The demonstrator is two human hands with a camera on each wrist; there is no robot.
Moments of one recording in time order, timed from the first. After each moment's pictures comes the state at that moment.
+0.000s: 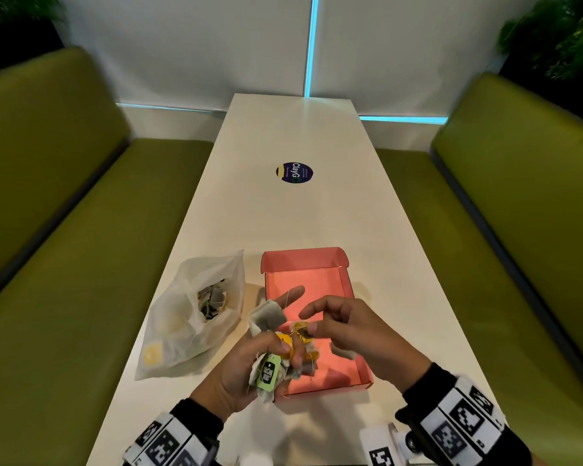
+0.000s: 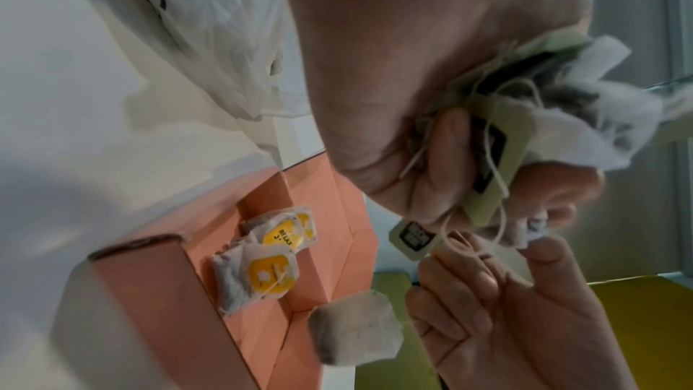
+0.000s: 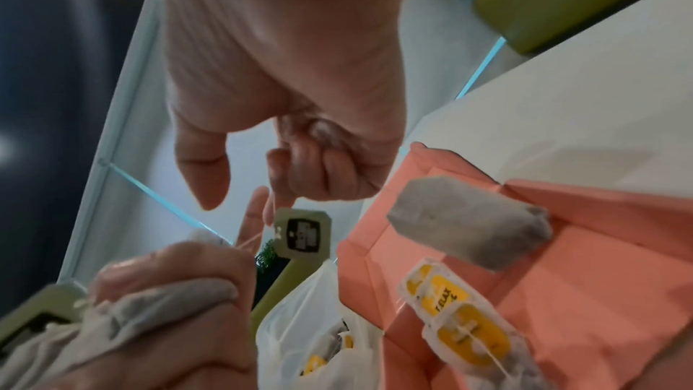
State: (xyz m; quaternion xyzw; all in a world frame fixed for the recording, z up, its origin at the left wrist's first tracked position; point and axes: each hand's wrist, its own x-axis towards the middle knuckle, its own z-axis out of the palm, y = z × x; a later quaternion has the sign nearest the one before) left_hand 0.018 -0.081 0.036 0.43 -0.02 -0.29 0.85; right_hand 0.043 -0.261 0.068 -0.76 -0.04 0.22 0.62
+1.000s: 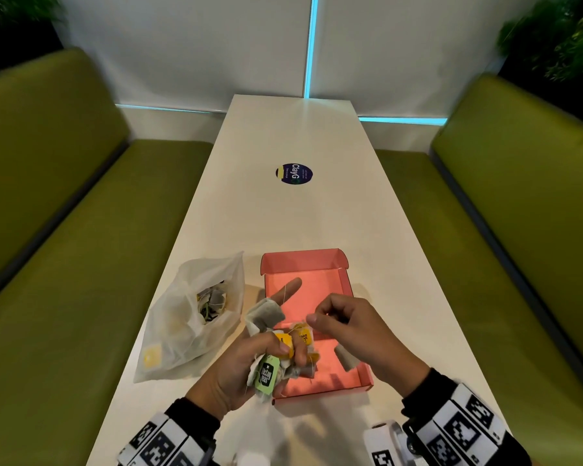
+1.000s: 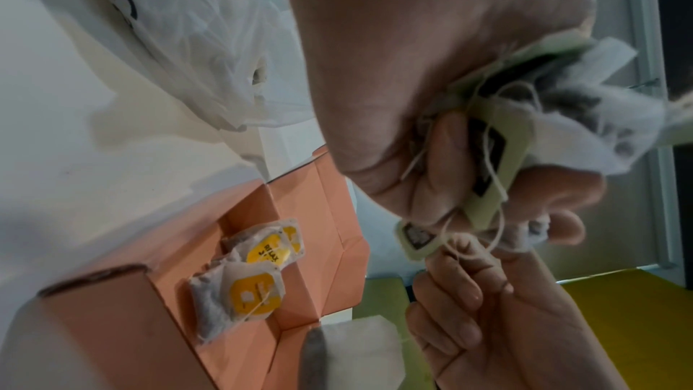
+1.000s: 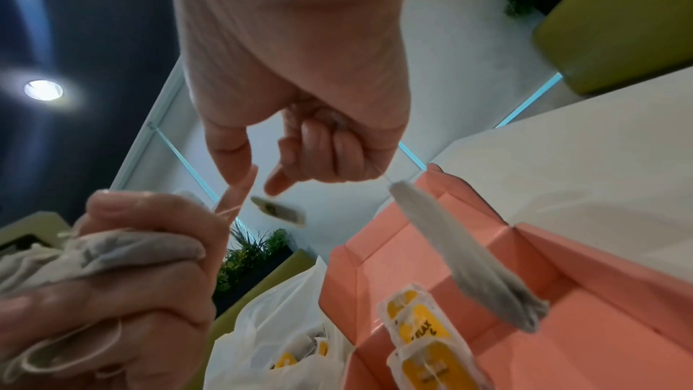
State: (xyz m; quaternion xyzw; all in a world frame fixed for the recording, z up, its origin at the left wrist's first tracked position) left_hand 0.020 -0.079 0.045 0.45 -0.05 -0.28 0.84; right_hand 0.044 -0.258 0.061 -0.81 -0.04 0.11 0.58
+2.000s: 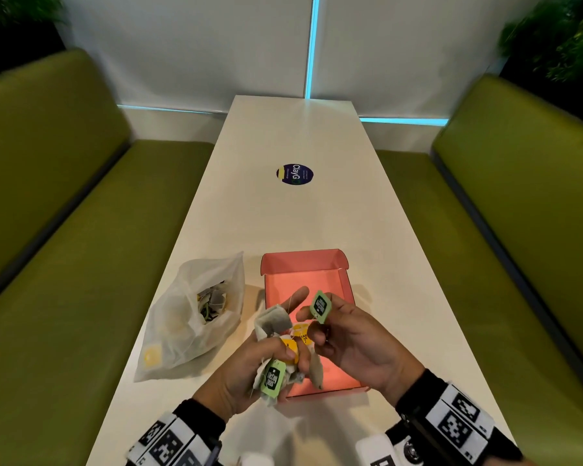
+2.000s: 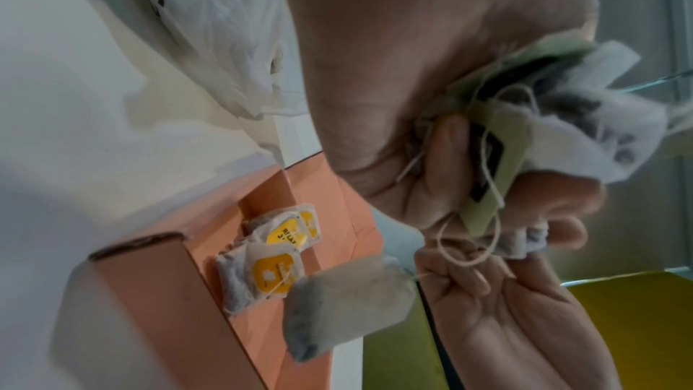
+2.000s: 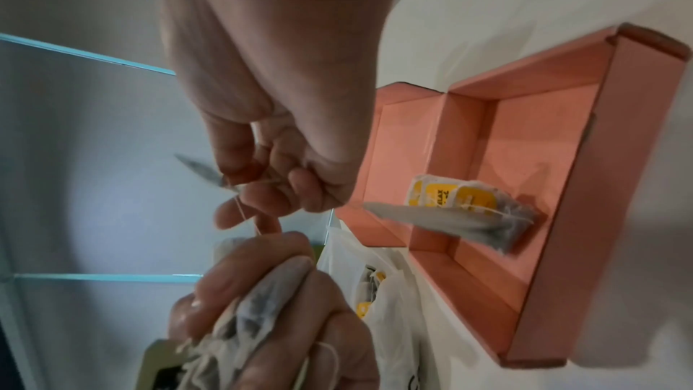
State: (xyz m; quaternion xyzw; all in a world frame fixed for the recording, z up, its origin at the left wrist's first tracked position) left_hand 0.017 -0.086 0.039 0.48 -0.05 -0.30 0.82; right_hand 0.043 -0.256 0.056 -0.46 0.01 0.29 0.84
